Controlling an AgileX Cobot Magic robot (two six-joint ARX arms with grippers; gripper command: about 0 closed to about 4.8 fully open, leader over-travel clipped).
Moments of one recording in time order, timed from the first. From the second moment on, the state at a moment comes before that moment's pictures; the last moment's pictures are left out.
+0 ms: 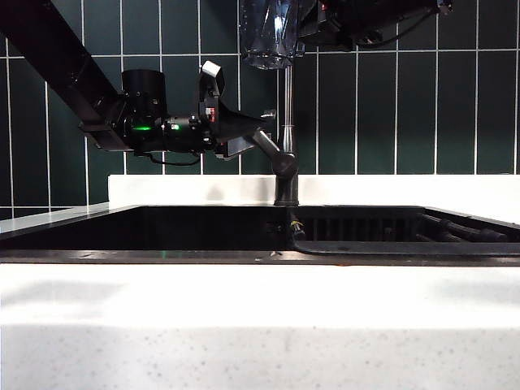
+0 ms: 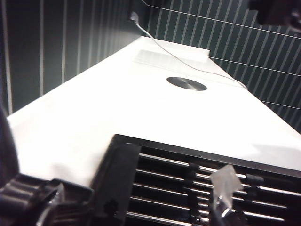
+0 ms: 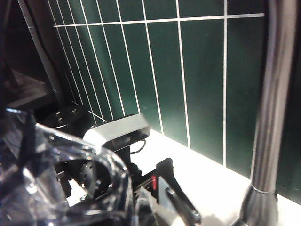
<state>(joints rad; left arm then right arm) -0.23 2.42 1.93 0.64 1.33 -0.21 0.33 1.69 1.33 0.39 -0.52 0.12</state>
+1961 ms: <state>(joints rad) -0.24 2.42 1.93 0.64 1.26 -0.17 0.33 1.69 1.33 0.37 -0.51 0.10</state>
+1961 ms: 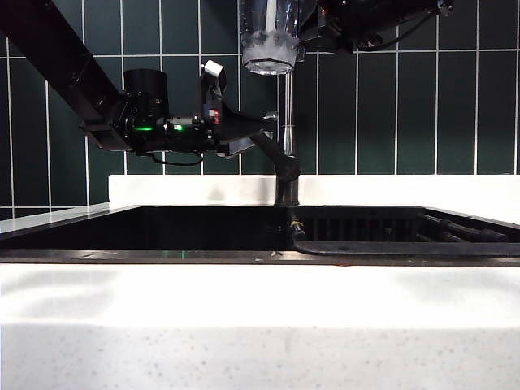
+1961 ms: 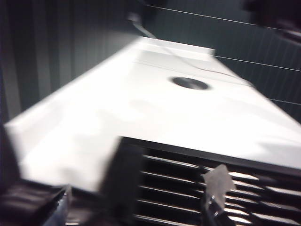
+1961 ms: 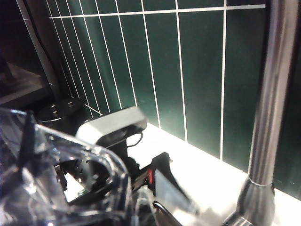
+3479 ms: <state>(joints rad) -0.26 2.41 1.93 0.57 0.77 -0.11 0.33 1.69 1.33 0.35 -0.52 0.09</state>
